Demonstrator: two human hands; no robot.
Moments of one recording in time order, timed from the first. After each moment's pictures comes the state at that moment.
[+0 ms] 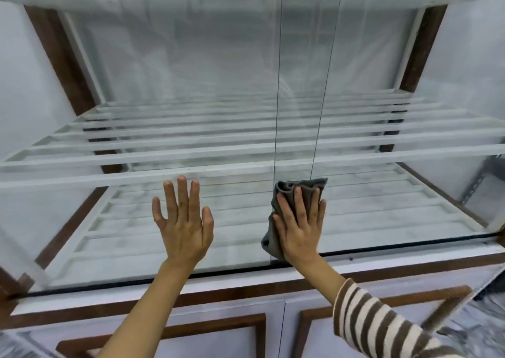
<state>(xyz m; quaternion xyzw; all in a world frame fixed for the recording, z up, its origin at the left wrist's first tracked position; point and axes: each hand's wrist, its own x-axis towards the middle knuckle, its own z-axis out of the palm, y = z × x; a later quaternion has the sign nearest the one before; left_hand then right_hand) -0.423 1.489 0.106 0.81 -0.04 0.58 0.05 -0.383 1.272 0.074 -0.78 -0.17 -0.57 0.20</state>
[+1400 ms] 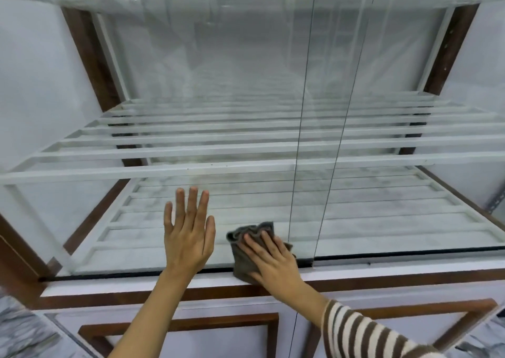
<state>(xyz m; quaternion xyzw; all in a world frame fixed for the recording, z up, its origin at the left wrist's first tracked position) -0.445 1.521 0.087 0.85 -0.05 0.53 0.00 -0.413 1.314 -0.003 -0.83 -0.32 -0.44 -0.07</state>
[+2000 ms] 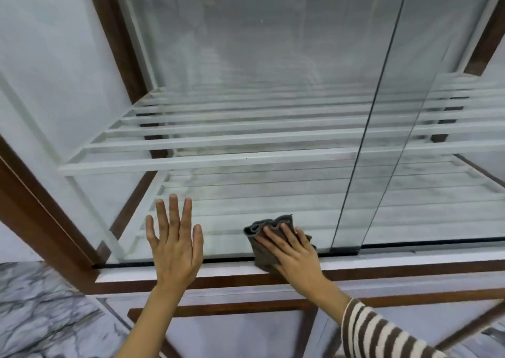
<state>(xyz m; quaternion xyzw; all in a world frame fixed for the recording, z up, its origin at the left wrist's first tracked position) -0.494 1.625 0.068 0.88 0.02 0.47 0.04 -0.432 1.374 -0.005 -0.83 -0.32 -0.45 -0.03</state>
